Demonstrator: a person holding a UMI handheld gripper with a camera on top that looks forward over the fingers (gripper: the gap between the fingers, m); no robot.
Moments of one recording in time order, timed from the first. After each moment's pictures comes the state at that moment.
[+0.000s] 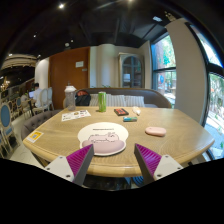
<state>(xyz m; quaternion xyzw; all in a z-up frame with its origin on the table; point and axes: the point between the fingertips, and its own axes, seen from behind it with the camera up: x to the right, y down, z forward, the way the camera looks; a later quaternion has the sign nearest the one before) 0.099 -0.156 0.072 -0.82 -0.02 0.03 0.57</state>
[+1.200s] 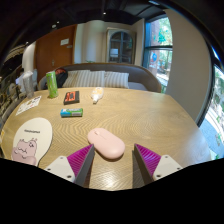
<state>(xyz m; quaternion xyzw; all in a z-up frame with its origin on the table) 0.334 0.042 -0.011 -0.89 -0.01 -0.02 0.45</state>
